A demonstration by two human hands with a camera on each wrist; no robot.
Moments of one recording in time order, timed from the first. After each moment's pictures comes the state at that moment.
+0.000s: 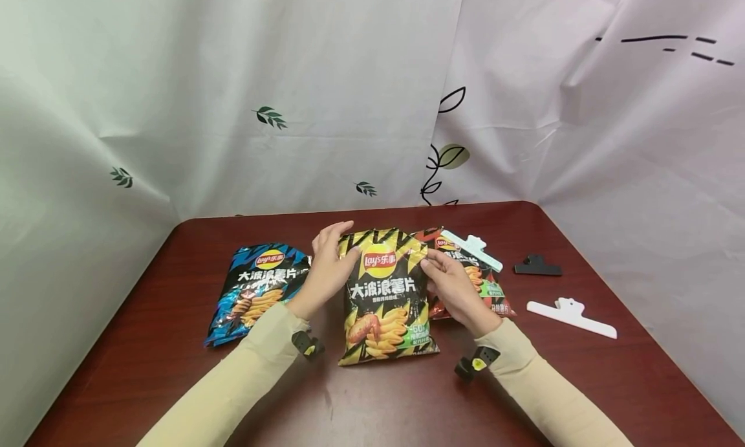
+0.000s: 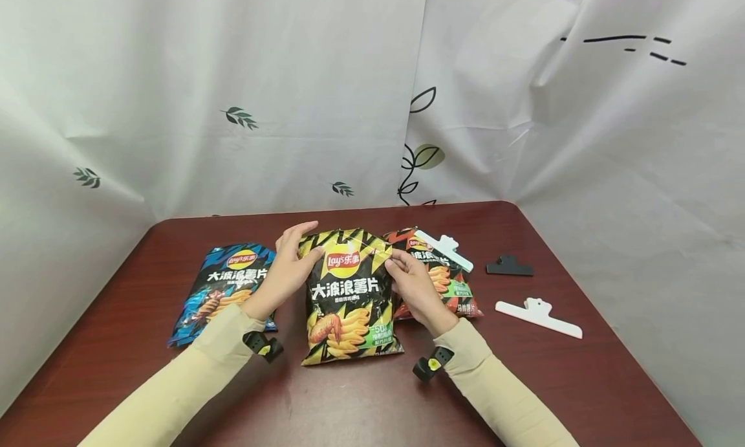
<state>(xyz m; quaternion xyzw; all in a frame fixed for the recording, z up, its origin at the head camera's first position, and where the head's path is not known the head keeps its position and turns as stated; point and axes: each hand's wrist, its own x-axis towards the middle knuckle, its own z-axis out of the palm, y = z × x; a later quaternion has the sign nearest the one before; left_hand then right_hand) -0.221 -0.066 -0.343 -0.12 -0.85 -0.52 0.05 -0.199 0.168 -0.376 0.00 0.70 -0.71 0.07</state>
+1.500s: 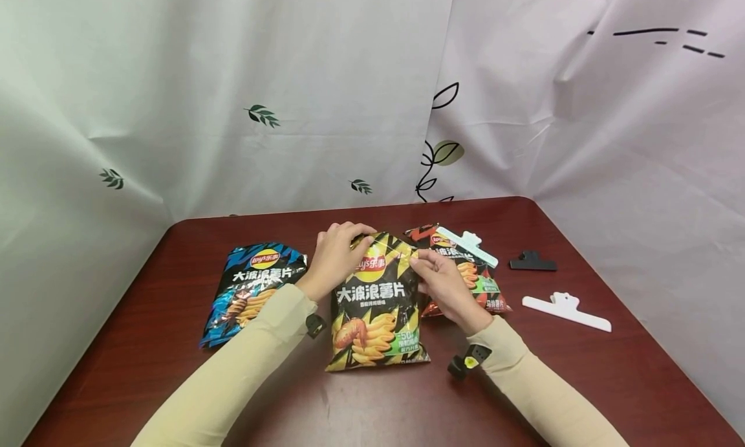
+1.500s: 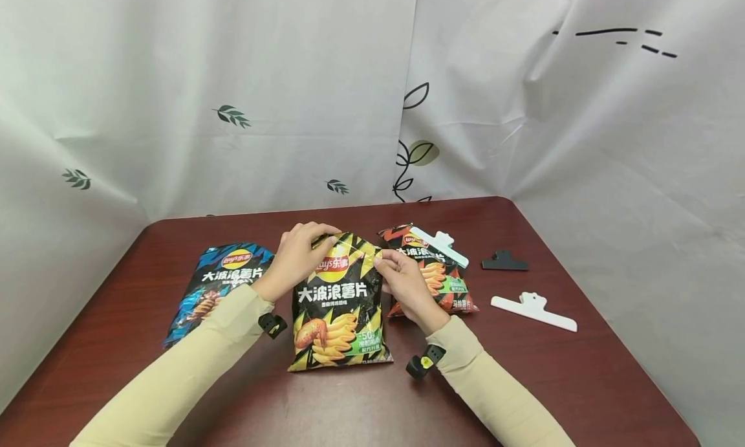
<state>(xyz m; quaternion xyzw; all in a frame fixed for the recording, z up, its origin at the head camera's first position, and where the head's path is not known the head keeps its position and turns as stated) -0.238 -0.048 -0.334 -0.22 -0.92 -0.31 0.13 -0.198 0.161 -0.378 -0.01 0.67 -0.74 0.05</state>
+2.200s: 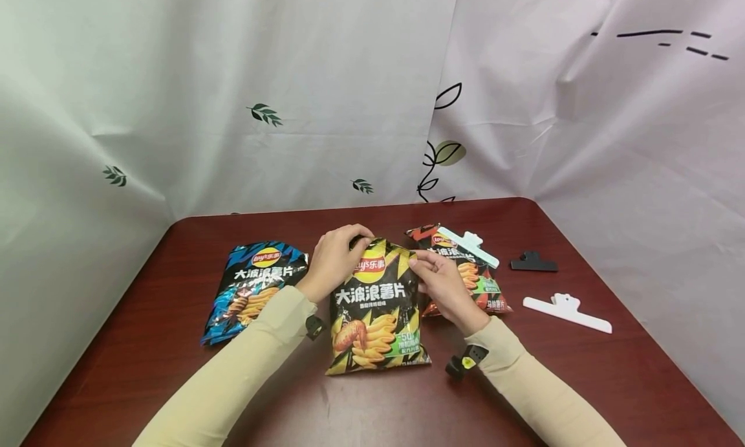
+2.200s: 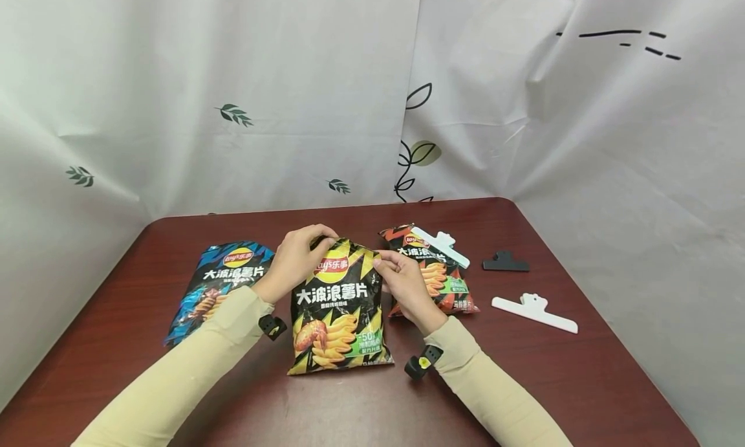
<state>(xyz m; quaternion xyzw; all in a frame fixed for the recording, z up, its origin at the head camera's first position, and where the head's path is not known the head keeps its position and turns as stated) -0.235 -0.053 -0.338 -0.22 -0.90 -0.34 0.13 -0.199 0.158 -0.381 0.01 0.69 -0.72 0.02</state>
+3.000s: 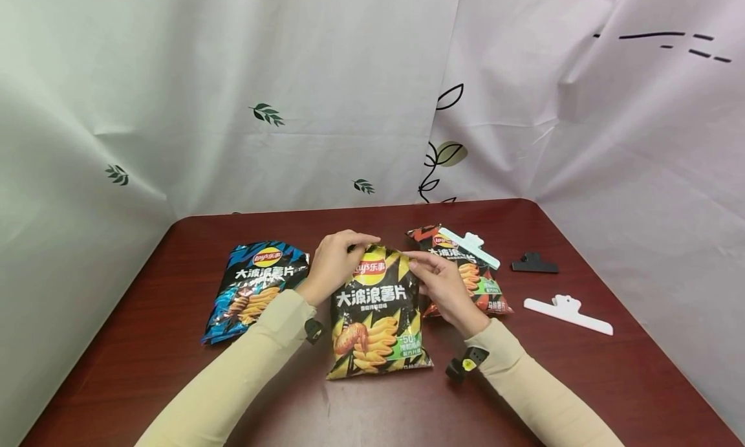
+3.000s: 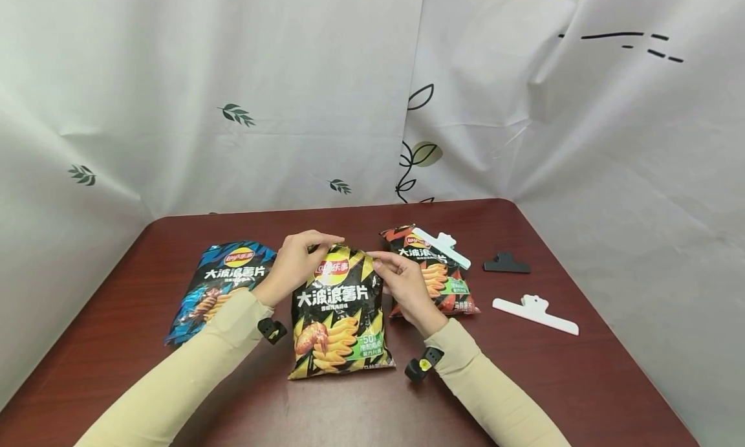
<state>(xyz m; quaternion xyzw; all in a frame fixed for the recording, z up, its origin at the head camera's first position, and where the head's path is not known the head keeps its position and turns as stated) -0.232 -0.057 -0.344 -0.22 -0.89 -0.38 0.11 -0.198 0.158 -0.385 -0.03 0.67 -0.74 0.02</state>
